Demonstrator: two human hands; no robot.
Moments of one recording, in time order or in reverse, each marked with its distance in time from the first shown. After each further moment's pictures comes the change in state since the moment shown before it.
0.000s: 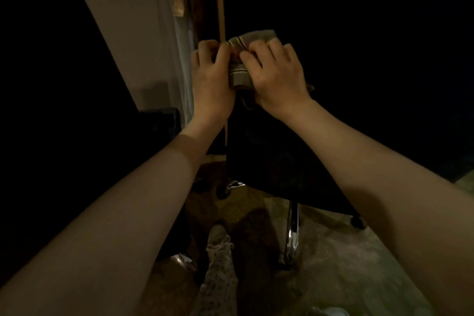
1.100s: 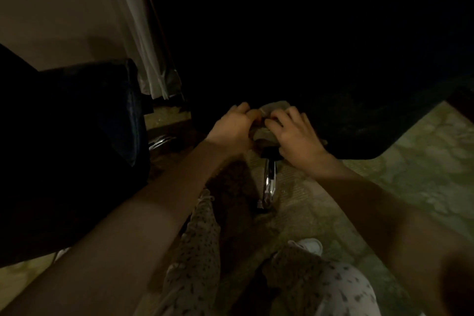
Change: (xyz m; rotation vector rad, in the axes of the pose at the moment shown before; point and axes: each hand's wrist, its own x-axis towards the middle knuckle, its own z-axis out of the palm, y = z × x) left_hand -0.152 0.028 0.086 -0.057 -0.973 0.102; right_hand -0.230 -0.011 0.011 0.302 -0.600 0.177
